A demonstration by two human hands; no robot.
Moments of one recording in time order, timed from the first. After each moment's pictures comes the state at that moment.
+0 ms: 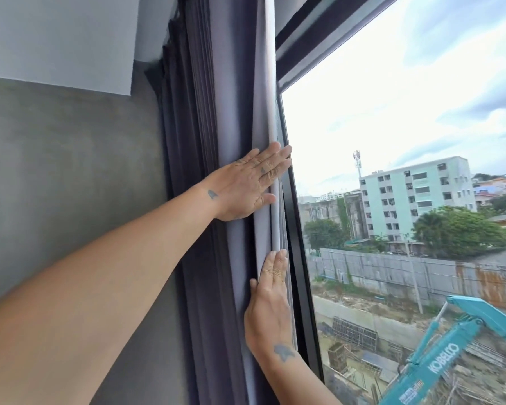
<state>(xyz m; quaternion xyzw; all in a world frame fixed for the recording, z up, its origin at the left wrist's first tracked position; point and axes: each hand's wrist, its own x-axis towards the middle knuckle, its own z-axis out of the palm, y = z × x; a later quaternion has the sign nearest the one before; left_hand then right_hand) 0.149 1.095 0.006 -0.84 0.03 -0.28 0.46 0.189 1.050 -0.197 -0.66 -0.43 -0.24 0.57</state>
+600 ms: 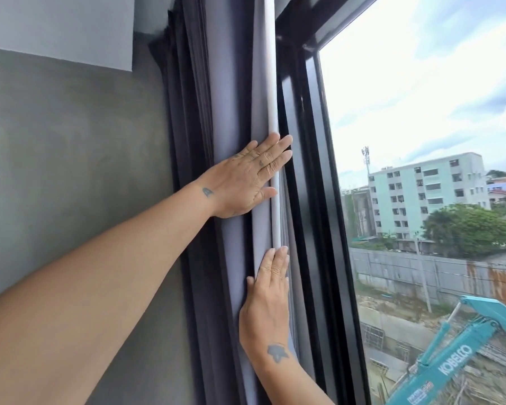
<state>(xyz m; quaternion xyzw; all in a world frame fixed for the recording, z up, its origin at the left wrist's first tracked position) 0.180 1.214 0.003 -0.84 0.05 -0.32 0.44 0.217 1.171 -0.202 -0.65 -0.42 -0.25 0.58</state>
